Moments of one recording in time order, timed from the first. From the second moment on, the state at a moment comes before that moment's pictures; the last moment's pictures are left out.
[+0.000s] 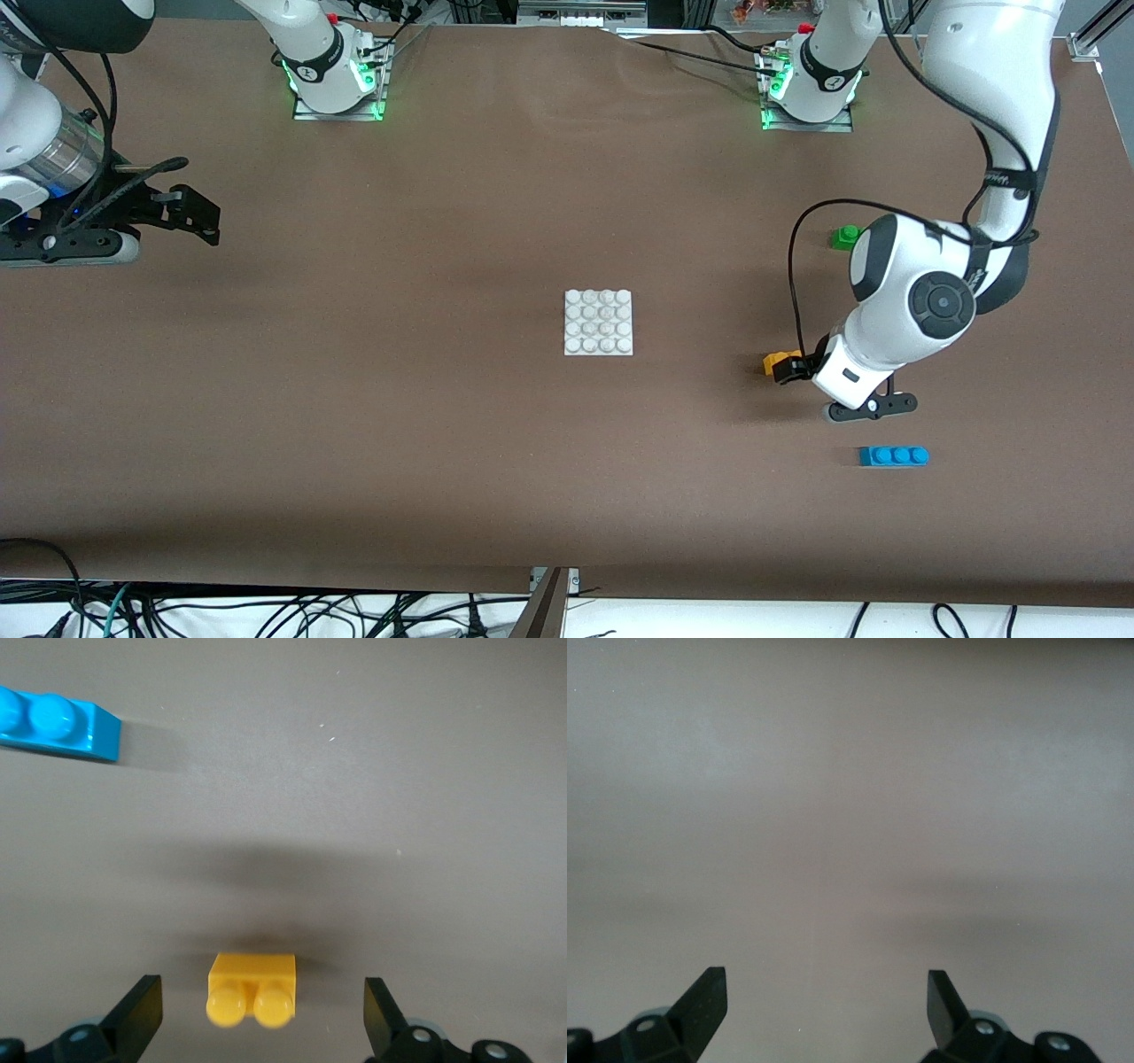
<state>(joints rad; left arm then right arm) -0.12 0.54 -0.07 -1.71 0.00 2.25 -0.34 0.09 0.07 0.04 -1.57 -0.06 1.63 0.07</state>
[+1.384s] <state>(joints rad) -0.13 0.59 -0.07 -1.94 0.08 2.55 -0.33 0.08 0.07 0.04 -1.57 -0.06 1.63 0.08</state>
